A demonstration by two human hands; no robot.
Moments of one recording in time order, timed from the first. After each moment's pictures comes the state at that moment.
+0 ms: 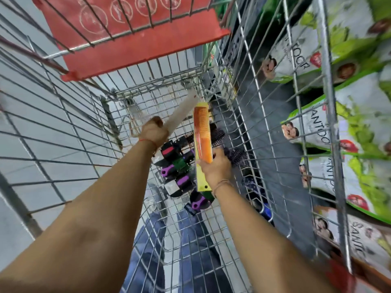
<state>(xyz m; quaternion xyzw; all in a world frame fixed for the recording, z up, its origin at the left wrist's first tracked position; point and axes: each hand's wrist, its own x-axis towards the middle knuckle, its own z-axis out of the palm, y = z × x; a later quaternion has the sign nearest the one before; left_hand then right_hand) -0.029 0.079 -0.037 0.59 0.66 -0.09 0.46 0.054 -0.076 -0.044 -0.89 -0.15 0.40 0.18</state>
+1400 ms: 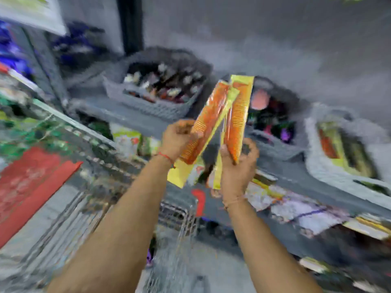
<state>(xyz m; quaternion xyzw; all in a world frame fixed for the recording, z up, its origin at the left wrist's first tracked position) 0.096 -0.141 0.295 0.69 0.04 0.02 0.72 0.039 -0.272 0.276 -0.72 0.08 -0.31 0.61</state>
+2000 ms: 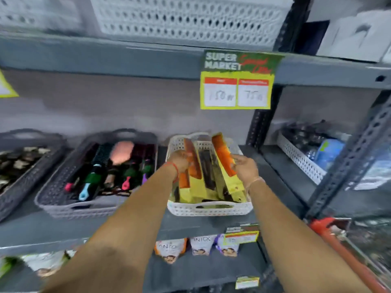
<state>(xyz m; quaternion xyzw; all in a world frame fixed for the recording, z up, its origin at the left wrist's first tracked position) 0.170 -0.522 0.370 0.83 -0.12 -0.17 0.51 0.084 -0.688 0.363 -0.84 0.28 -0.16 0.45</state>
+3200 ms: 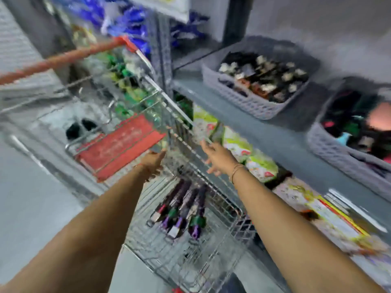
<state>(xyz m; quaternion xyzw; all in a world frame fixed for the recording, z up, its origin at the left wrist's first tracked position) -0.014 0.060 0.192 0.72 0.43 -0.10 0.53 0.084 -0.113 0.230 -0.86 -0.15 0.31 0.37</state>
